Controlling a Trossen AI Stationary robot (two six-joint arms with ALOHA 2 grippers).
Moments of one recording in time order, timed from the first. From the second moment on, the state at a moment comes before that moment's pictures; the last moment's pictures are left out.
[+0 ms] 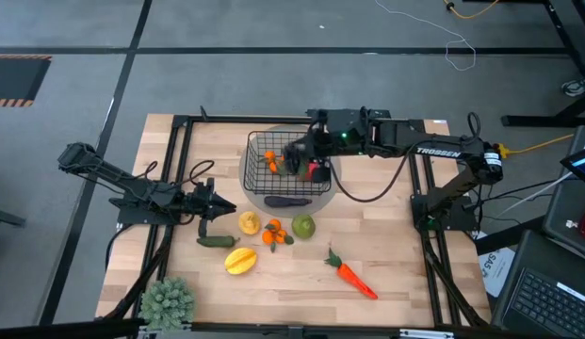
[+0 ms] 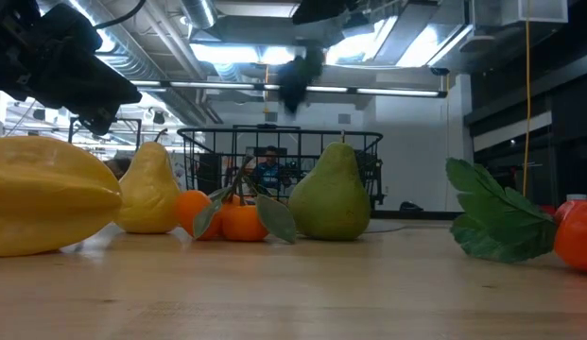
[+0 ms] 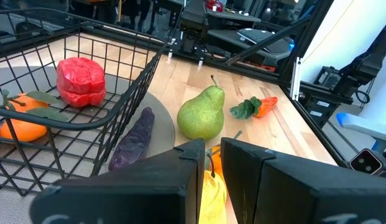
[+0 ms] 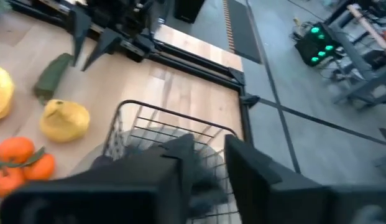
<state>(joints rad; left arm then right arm) -0.37 0.41 0.01 0.35 -0.40 -0.30 -0.14 1.56 1.53 -0.45 0.08 -0.45</state>
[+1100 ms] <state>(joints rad) -0.37 0.41 0.01 0.35 -0.40 -0.30 -0.01 1.56 1.45 -0.71 -0.41 0.01</state>
